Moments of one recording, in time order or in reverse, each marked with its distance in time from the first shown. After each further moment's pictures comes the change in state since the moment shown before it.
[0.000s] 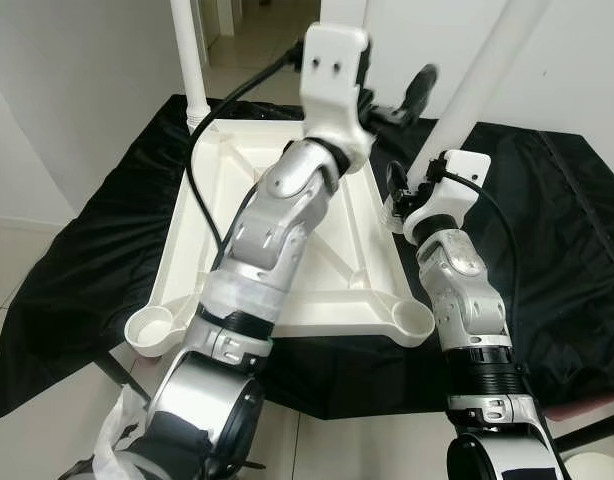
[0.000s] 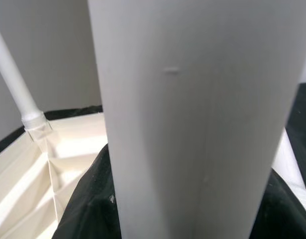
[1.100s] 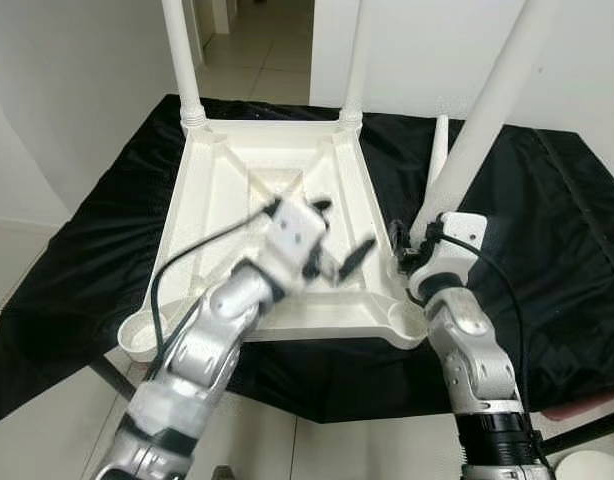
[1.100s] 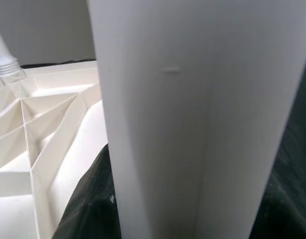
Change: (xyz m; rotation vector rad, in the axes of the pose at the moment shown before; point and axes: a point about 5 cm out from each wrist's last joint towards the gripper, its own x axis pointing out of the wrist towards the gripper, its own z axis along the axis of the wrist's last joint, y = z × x) left arm -0.108 -0.001 -0.077 0.214 0.270 -0.272; right arm -0.046 -0.016 -0.034 -0.080 0.112 -0.026
